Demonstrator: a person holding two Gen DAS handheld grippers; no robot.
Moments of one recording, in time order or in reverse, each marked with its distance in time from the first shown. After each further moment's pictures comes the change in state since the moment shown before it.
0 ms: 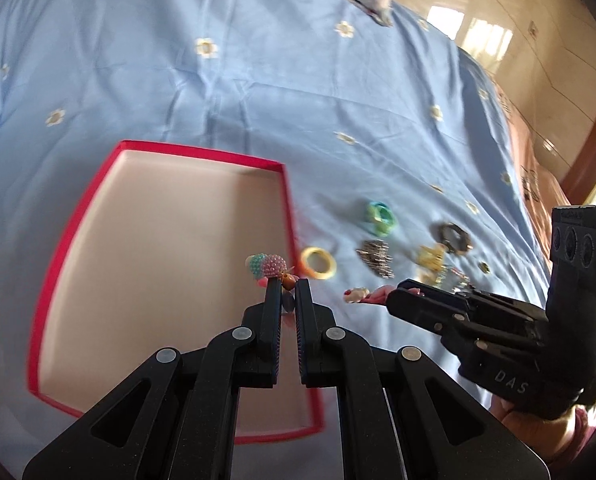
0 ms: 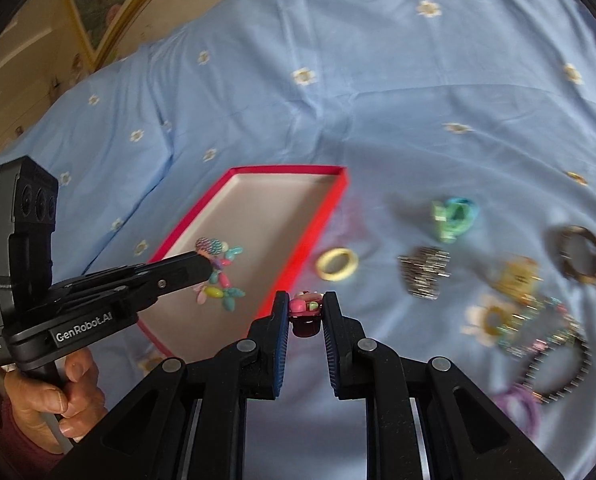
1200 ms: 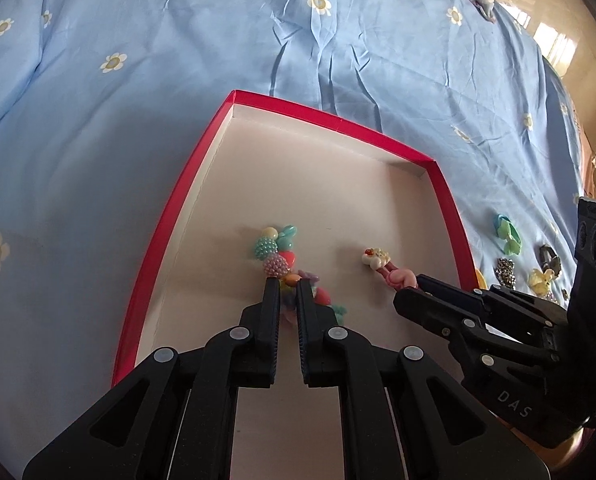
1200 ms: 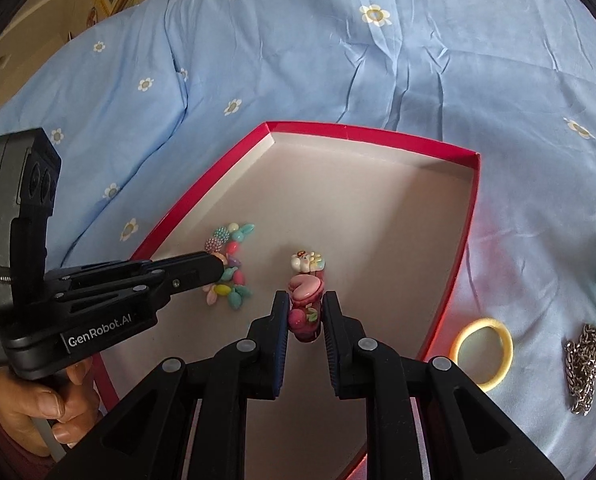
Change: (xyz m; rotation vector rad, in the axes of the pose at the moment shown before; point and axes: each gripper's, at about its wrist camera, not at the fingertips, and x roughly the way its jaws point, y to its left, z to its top) left arm 0.060 0.108 0.012 -0.107 0.106 0.152; right arm 0.133 0.044 0.025 -0.086 0.124 0.050
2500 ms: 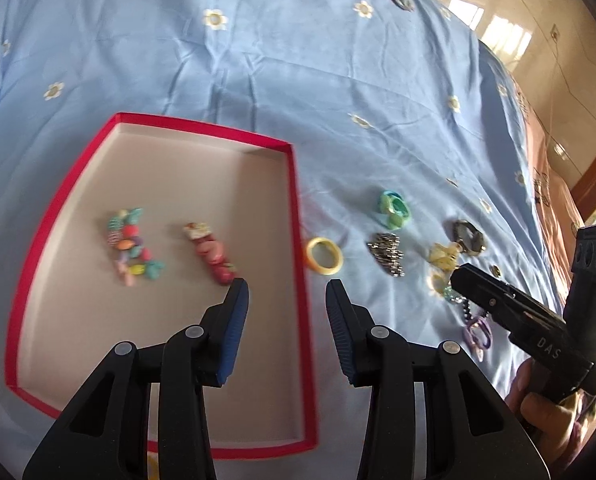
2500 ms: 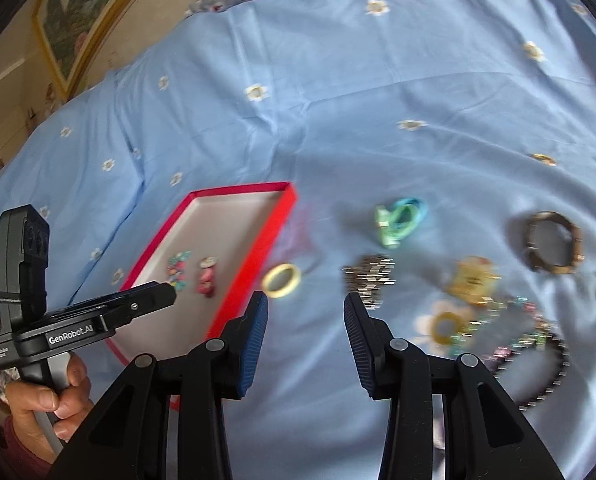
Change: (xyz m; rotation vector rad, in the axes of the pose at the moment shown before) left arm -0.046 -0.111 -0.027 0.069 -0.021 -0.151; right arm -0.158 -0.098 -0.054 0.227 -0.189 -0.145
